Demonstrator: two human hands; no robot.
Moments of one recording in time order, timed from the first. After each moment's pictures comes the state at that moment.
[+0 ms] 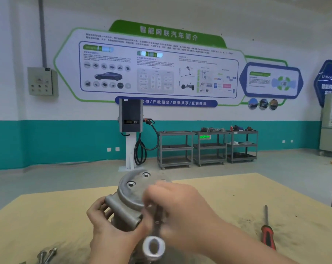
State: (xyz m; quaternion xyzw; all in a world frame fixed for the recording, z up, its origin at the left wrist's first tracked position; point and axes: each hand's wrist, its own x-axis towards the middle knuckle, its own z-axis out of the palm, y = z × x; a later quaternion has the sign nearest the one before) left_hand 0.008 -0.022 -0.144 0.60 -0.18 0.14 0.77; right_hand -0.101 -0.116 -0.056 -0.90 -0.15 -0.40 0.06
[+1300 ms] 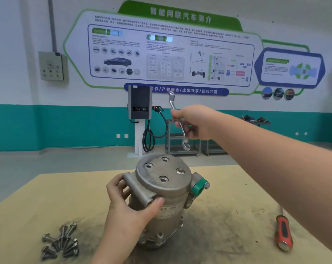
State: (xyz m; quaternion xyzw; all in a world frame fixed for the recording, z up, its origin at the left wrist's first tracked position) left_hand 0.030 0.000 -0.145 0.61 -0.29 0.05 0.73; right_hand -0.009 -0.169 0.058 -0.79 0.21 -0.22 0.53
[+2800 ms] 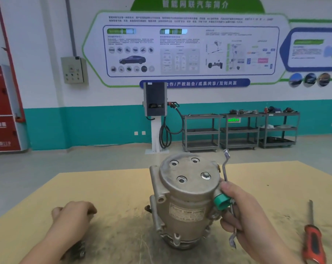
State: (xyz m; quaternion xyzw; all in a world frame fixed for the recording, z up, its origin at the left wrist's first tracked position) left_hand 0.145 0.077 -0.160 0.97 -0.16 0.13 0.10; right_hand -0.094 -0.184 -0.115 -0.62 0.04 -0.28 0.73
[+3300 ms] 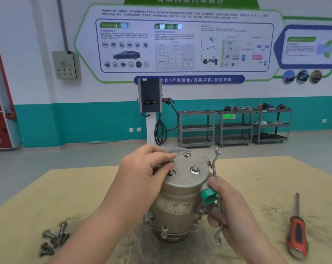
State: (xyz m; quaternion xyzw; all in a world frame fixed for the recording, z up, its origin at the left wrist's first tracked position) left_hand 0.000 -0.024 -0.057 0.71 -0.47 0.30 0.42; right_hand -0.095 -0.179 -0.118 -0.61 0.07 -0.28 0.74
